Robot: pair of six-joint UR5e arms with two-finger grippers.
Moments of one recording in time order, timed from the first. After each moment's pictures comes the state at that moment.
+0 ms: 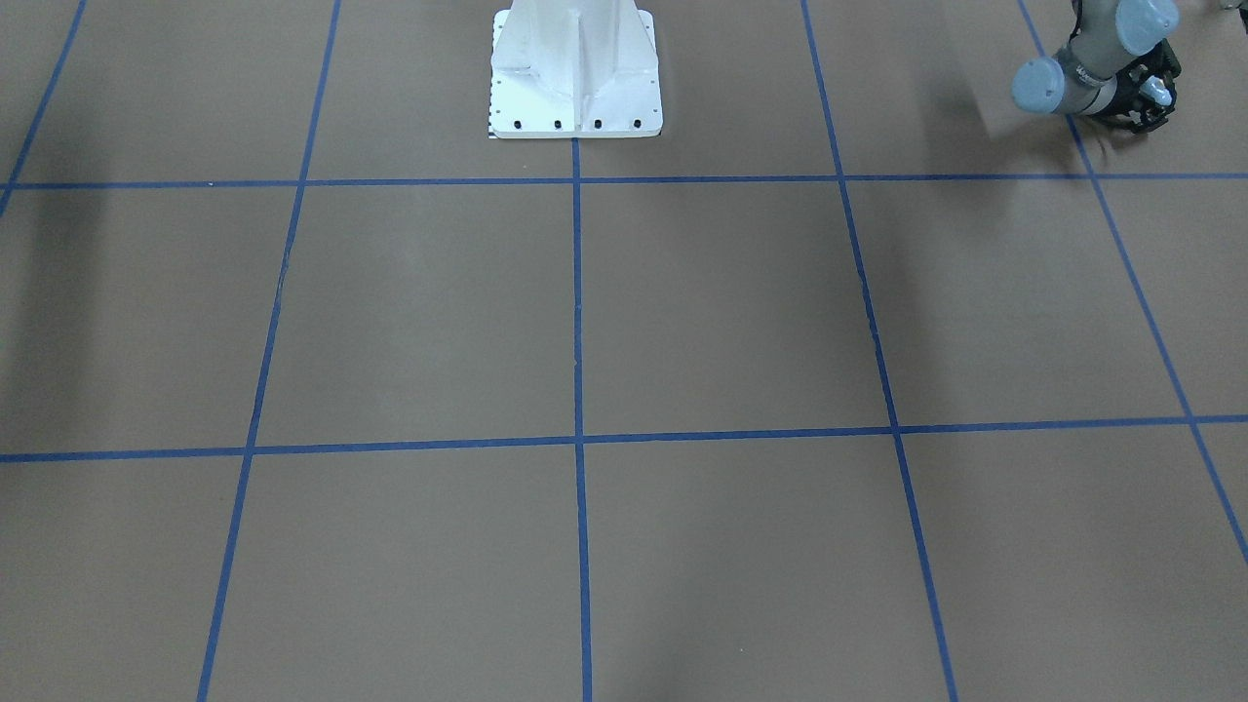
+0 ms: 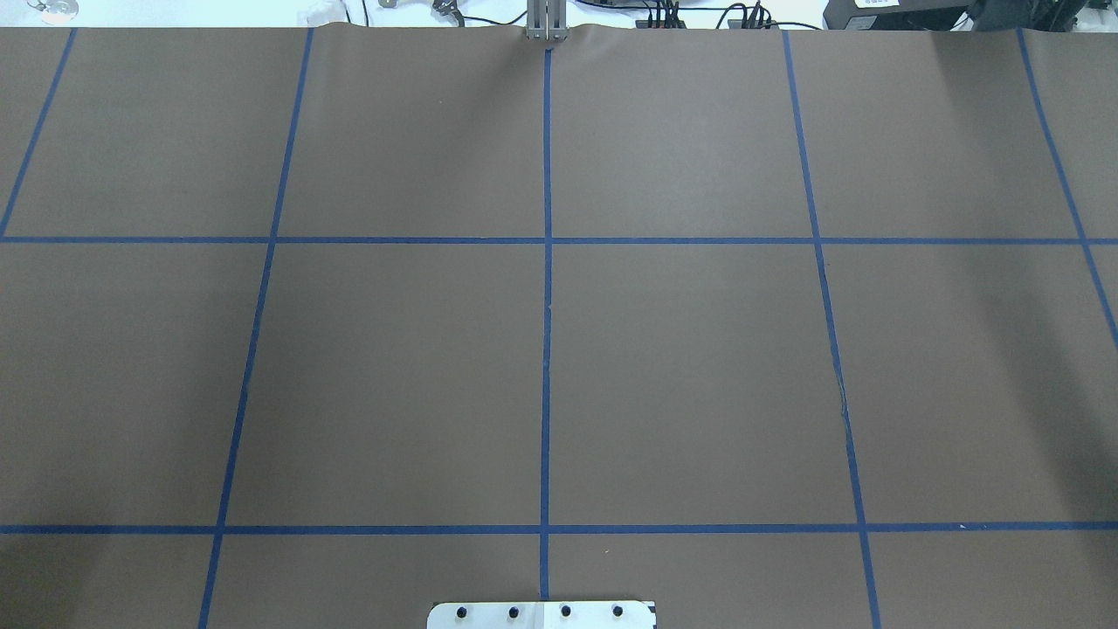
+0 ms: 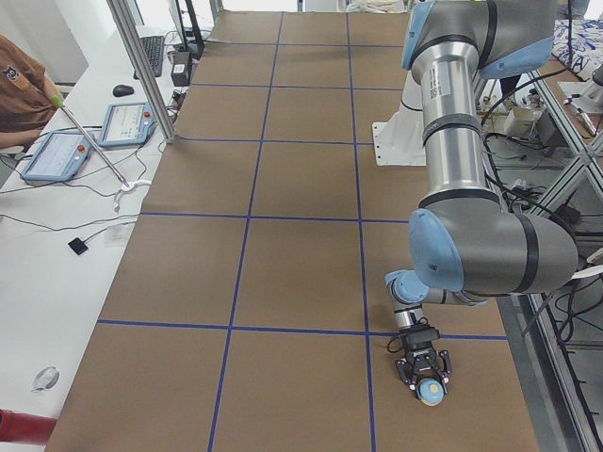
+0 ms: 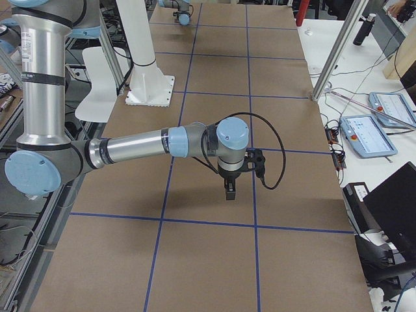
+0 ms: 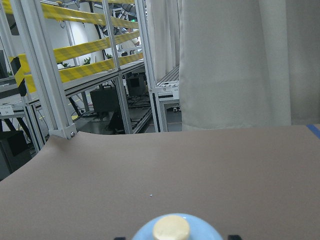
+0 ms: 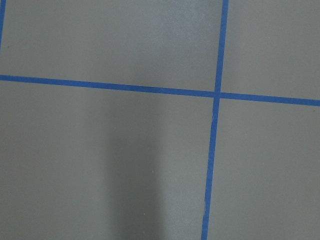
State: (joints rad) left arm 0.06 -1.05 -1.60 -1.60 -1.83 -3.11; right arm 1.57 -1.64 1.87 -1.73 2.40 -0.03
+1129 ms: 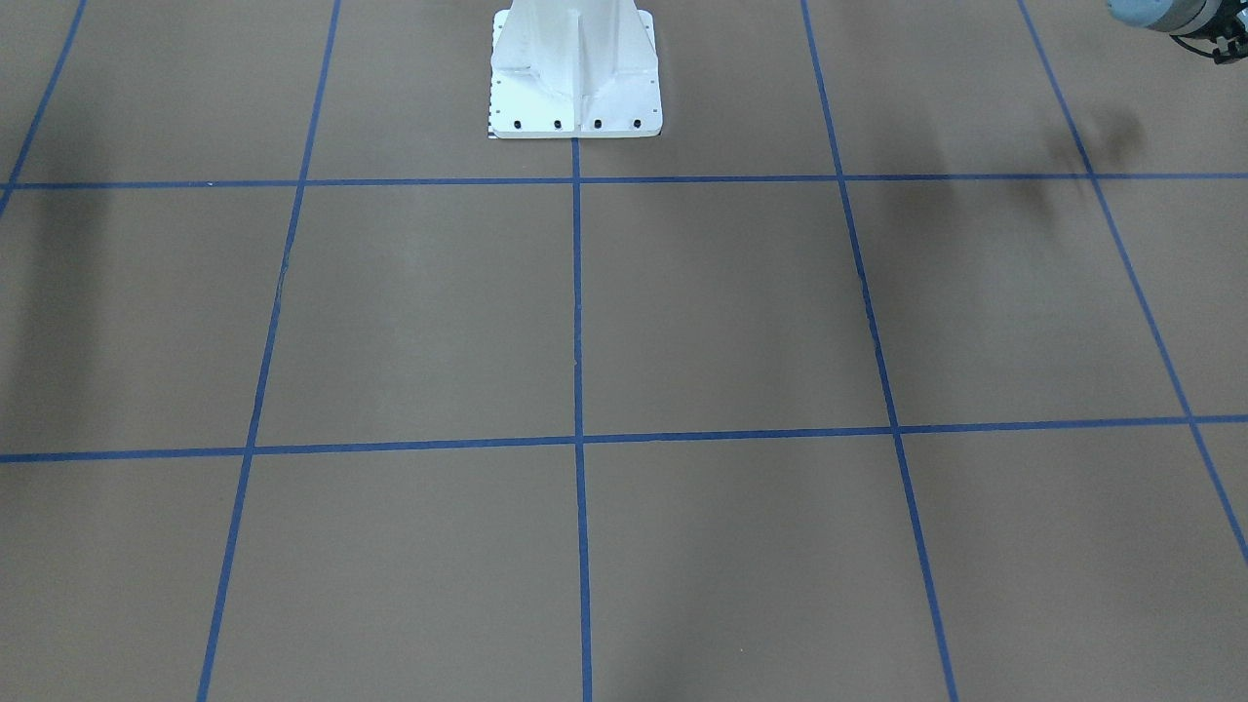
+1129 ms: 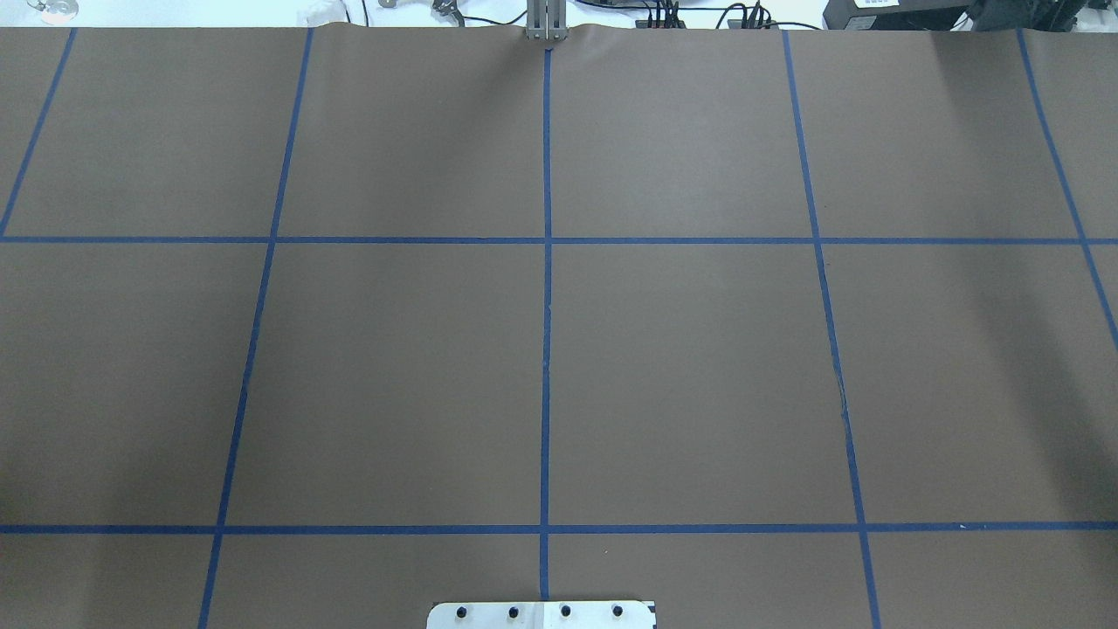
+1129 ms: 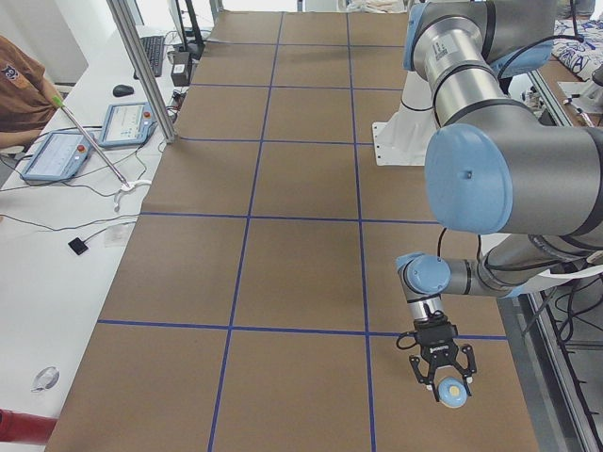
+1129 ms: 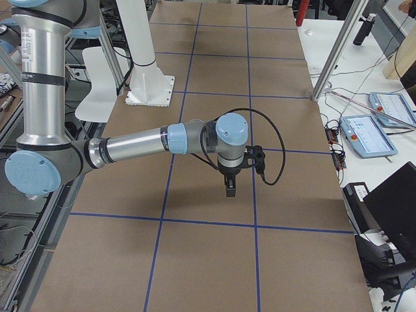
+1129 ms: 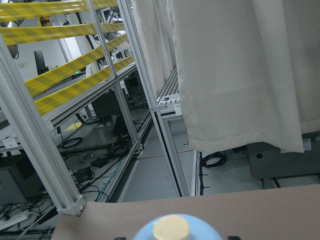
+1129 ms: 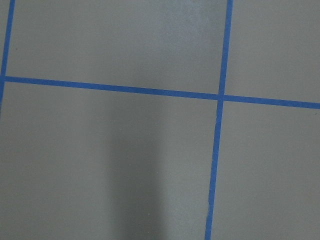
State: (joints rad) left arm 0.07 -0.63 -2.00 -1.72 -1.87 -2.91; right arm 1.57 -1.64 1.89 -1.74 2.41 -0.03
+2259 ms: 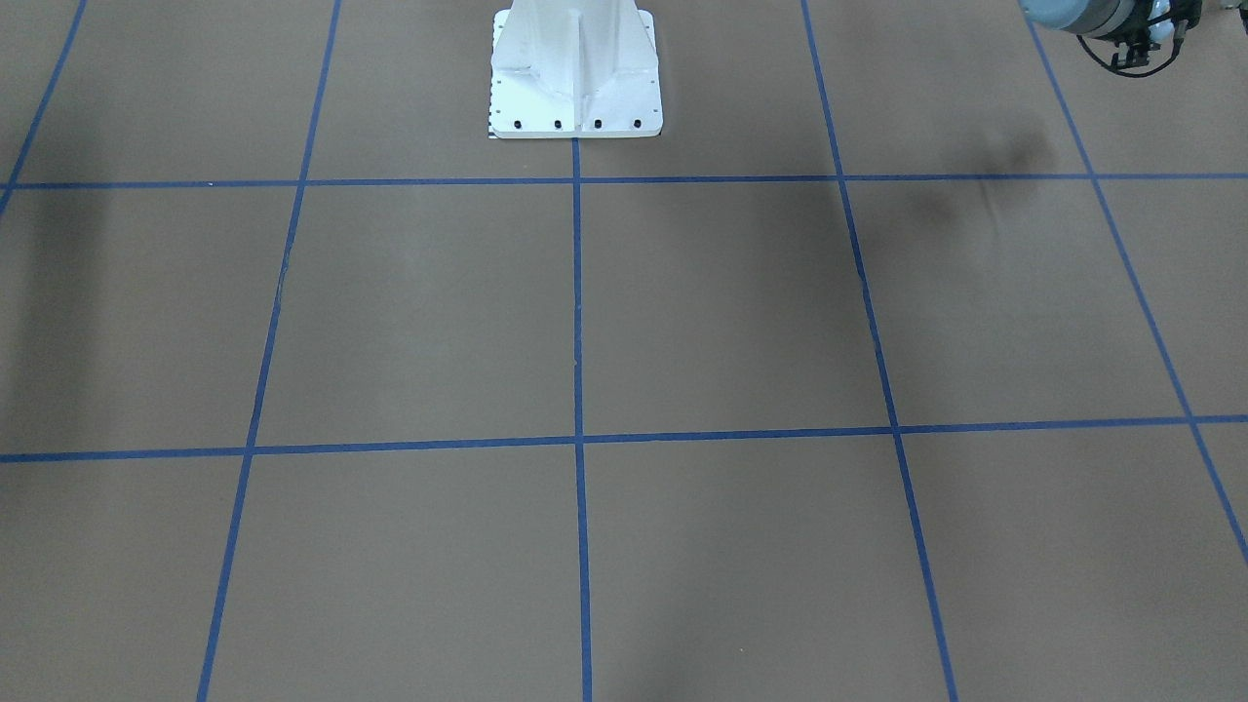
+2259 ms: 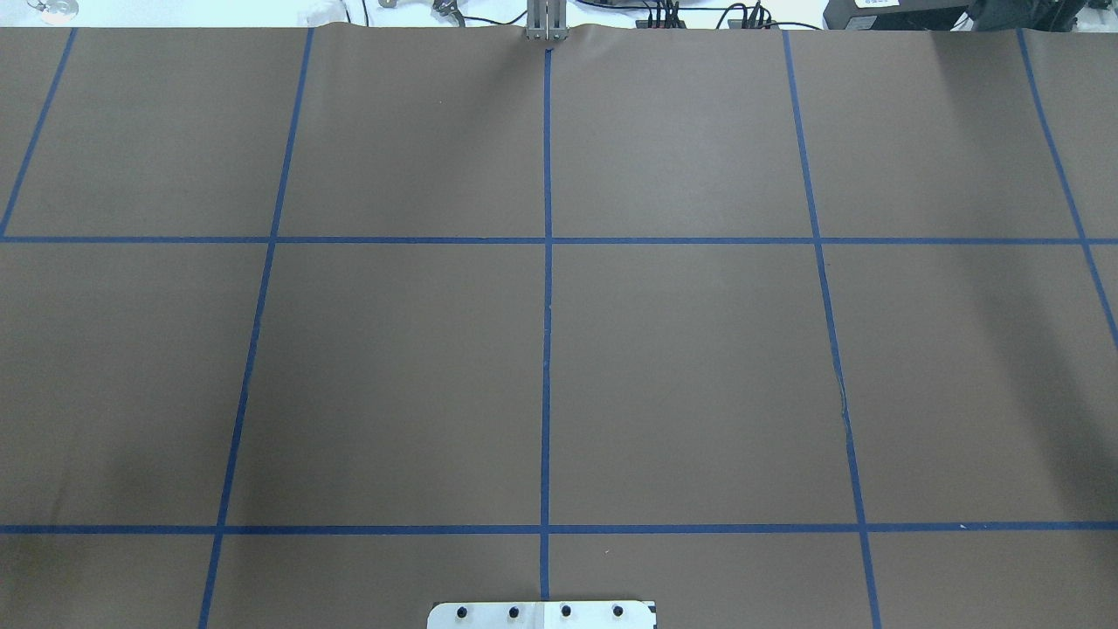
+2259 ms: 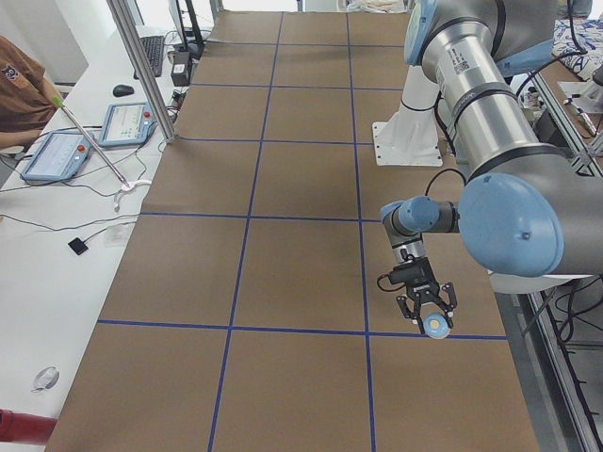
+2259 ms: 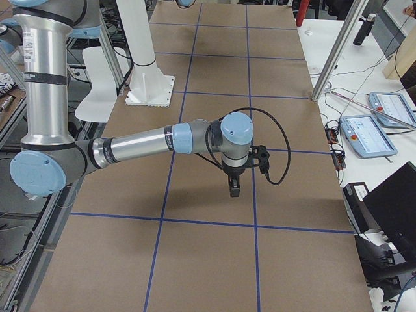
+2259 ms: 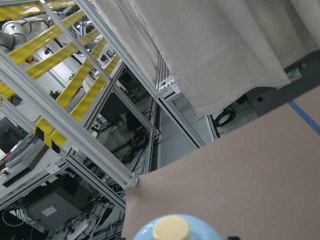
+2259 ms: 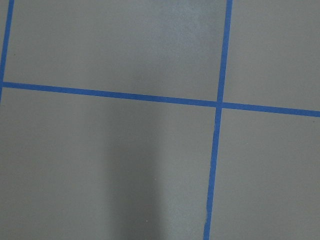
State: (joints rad) left arm -0.17 -0.95 -2.19 -1.22 -1.86 -2.44; right arm 1.56 -1.61 1.86 -1.74 2.40 -0.03
